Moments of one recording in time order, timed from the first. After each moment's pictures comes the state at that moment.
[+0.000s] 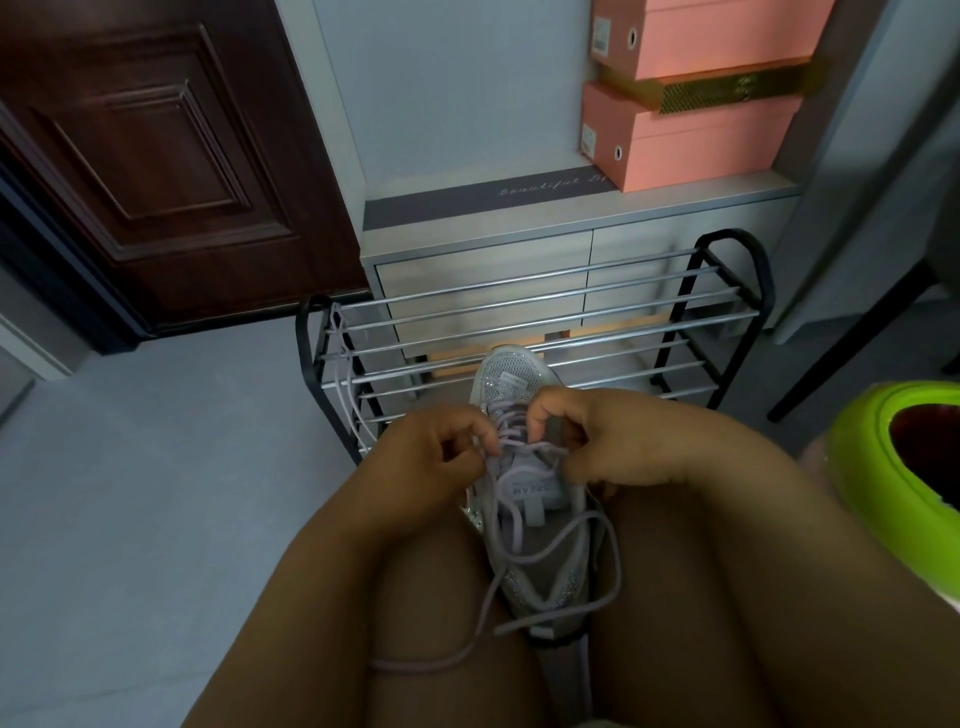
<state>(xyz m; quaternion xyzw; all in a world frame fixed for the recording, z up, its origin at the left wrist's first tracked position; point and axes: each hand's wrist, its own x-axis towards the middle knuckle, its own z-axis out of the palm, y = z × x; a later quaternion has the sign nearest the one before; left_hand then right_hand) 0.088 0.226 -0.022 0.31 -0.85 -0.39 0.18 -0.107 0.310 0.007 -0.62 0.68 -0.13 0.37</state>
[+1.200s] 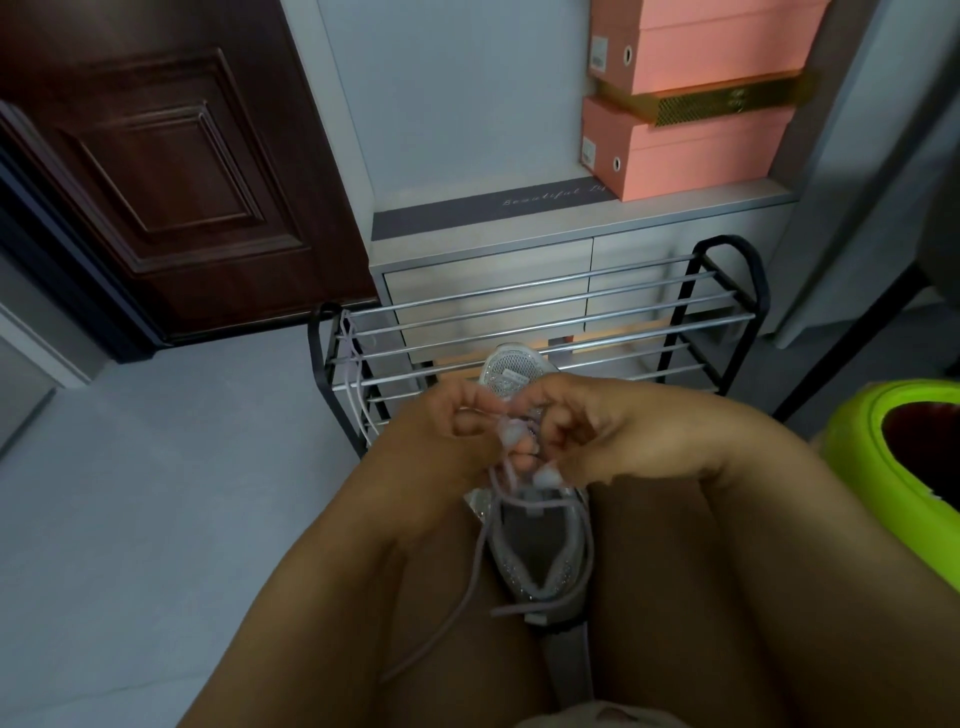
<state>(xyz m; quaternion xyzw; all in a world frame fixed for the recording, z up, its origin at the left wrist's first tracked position) 0.082 0.274 0.028 0.35 -0.62 -0.66 0.24 -0.100 0.328 0.028 -0.63 0.55 -0.23 0.49</state>
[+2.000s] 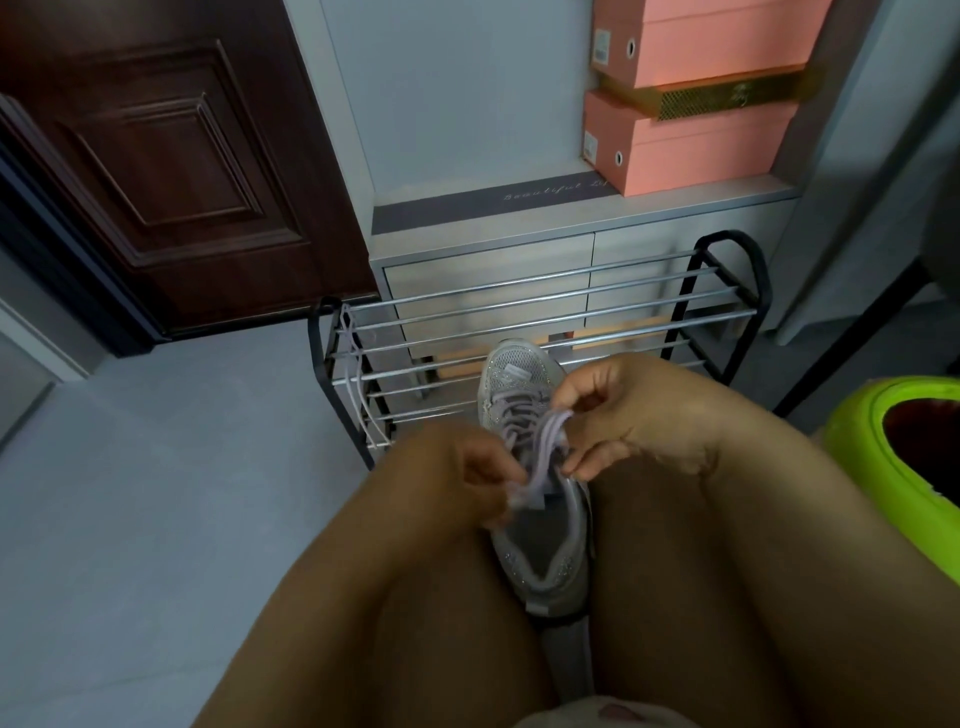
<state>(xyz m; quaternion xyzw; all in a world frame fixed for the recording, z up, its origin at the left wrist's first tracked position) 0.096 0.274 0.013 0.36 -0.82 -0.44 0.10 -0.098 0.330 0.028 -0.44 0.59 -0.39 0.56</state>
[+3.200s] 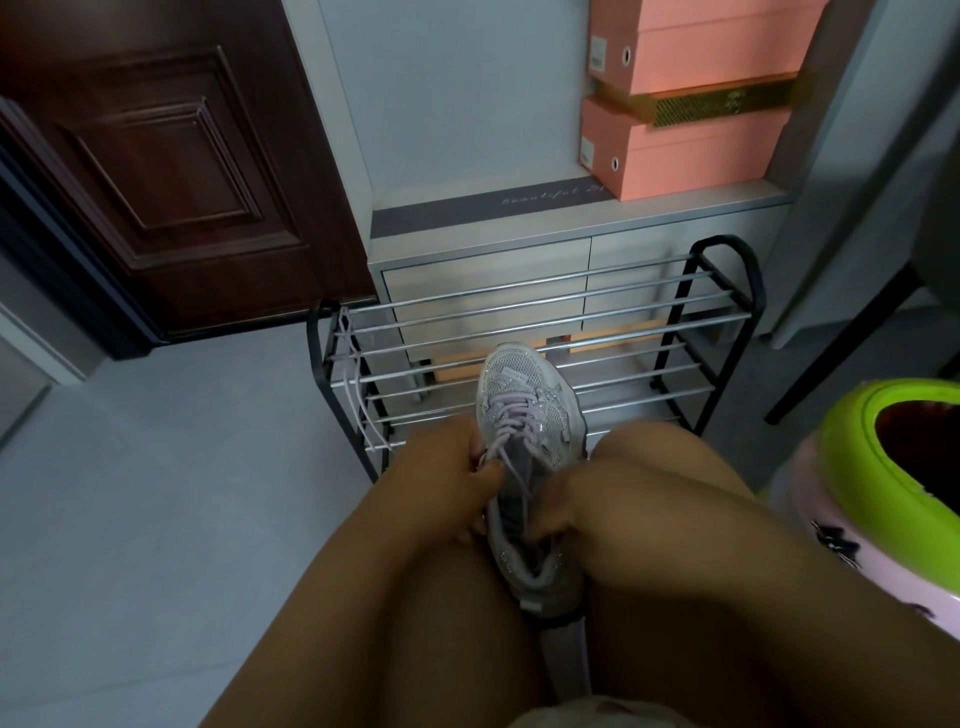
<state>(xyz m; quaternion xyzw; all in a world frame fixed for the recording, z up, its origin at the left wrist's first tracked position) 0.080 0.264 -0.010 0.42 -0.82 -0.37 0.08 -0.067 0.361 -0.001 -0.80 0.59 -0.02 0.11</state>
